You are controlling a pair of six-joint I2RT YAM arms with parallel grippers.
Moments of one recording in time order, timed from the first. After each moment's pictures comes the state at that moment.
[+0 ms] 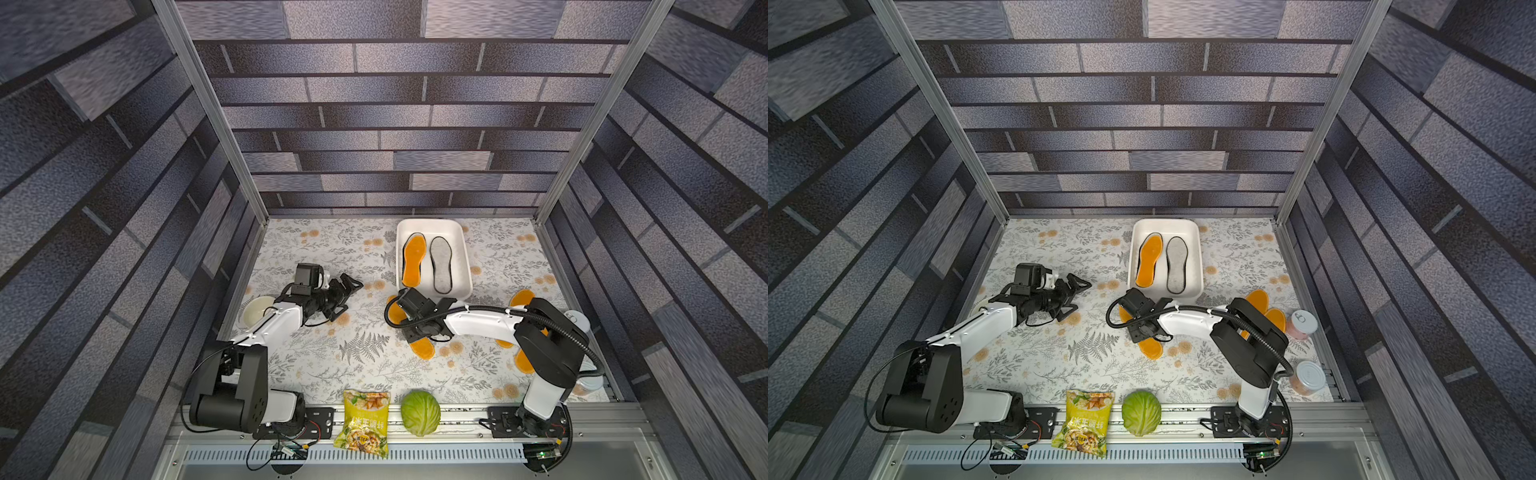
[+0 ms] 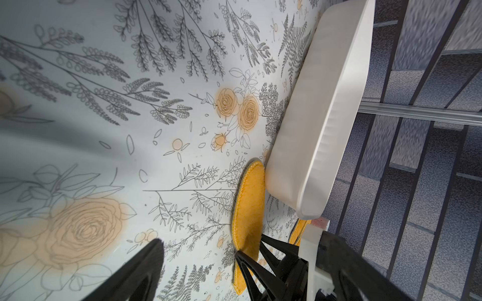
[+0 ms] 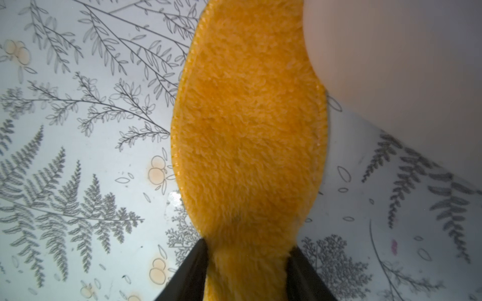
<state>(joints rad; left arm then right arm) -0.12 1.37 0.69 -0.17 0.63 -0.92 0.94 1.78 1.03 -0.42 0.06 0.42</state>
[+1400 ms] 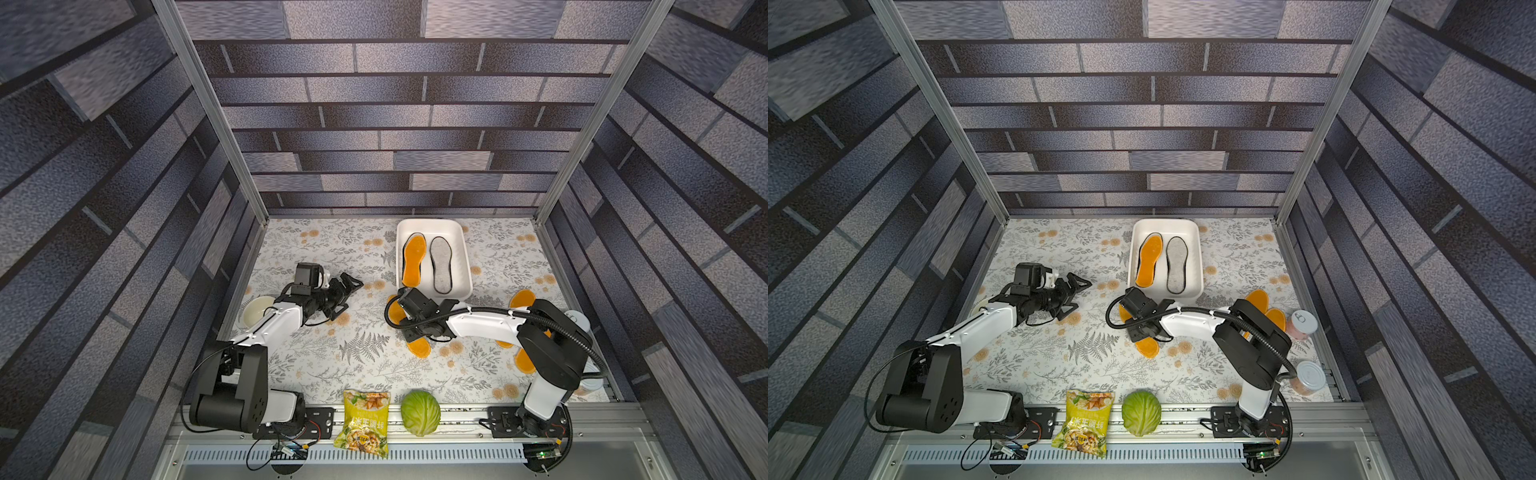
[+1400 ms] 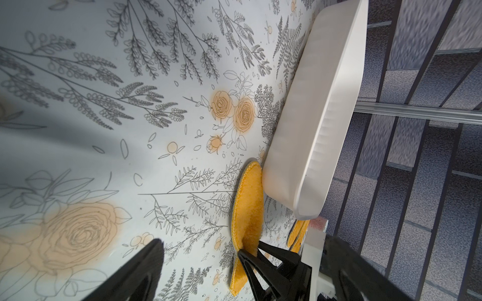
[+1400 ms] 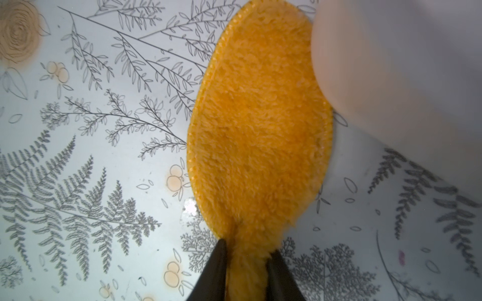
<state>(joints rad) -0.12 1.37 0.69 -0.15 0.63 -0.92 0.94 1.76 1.00 -0.36 0.05 0.42</state>
